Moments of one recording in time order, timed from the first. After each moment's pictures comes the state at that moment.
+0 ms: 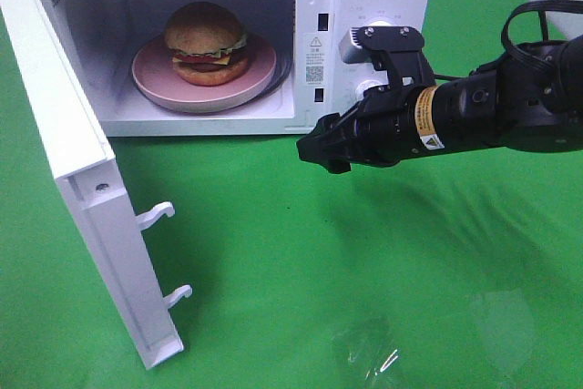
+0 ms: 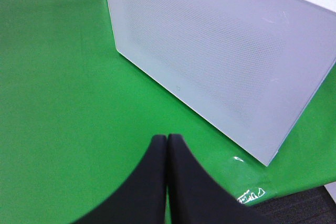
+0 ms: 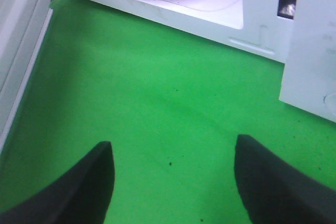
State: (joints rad) left arm -0.14 0.00 -0.50 -0.14 1.05 0.13; right arm 0.45 1.78 -0.81 -1.11 -0.40 1.12
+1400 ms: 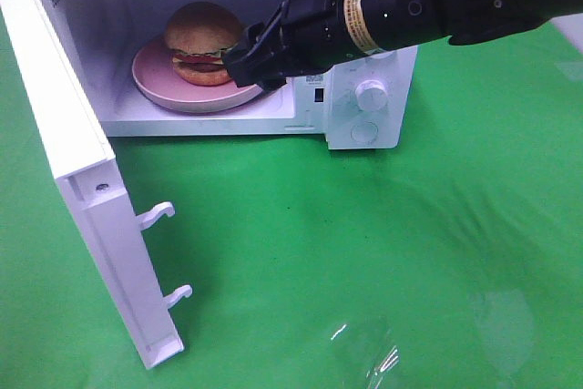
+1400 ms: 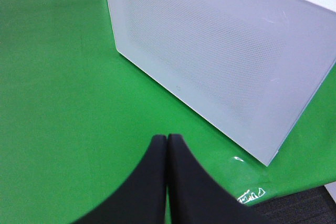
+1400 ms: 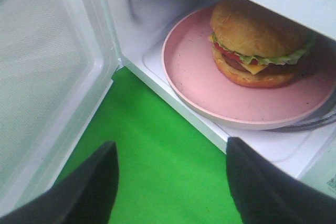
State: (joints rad) left arm -0.14 0.00 -0.50 -0.14 1.05 0.13; right arm 0.57 1.78 -1.14 -1.73 -0.35 1.57
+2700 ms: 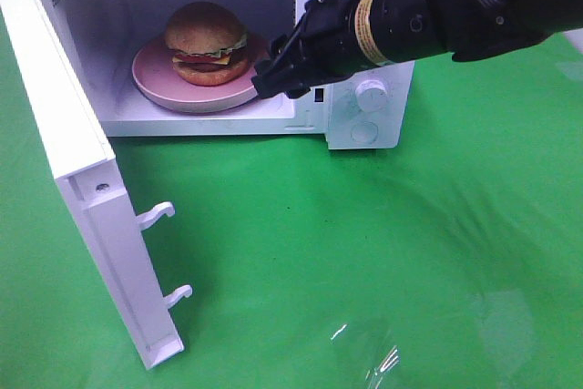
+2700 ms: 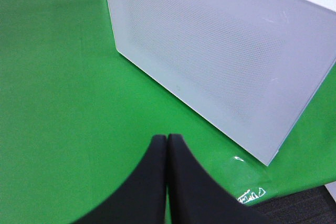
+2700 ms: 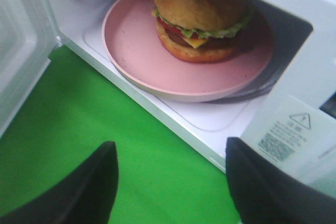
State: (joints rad) left arm -0.14 0.00 -0.50 -0.14 1.05 0.13; right arm 0.57 1.78 -1.10 -1.73 -0.17 1.53
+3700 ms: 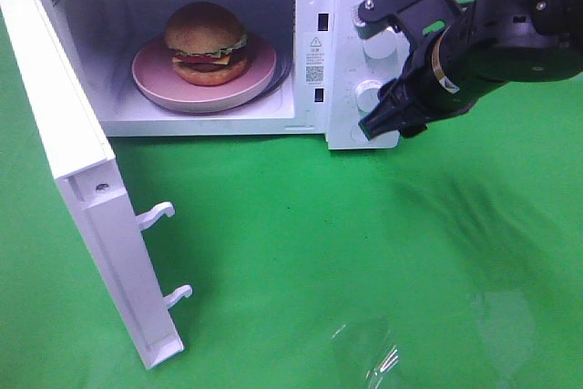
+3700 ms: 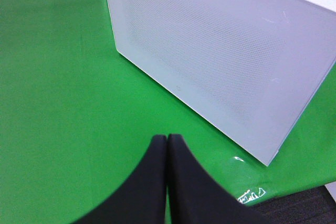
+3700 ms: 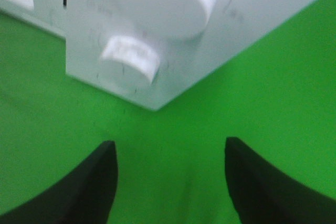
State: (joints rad) left arm -0.14 0.00 -0.50 -0.14 1.05 0.13; right arm 0.57 1.68 -0.97 -0.99 0.43 0.79
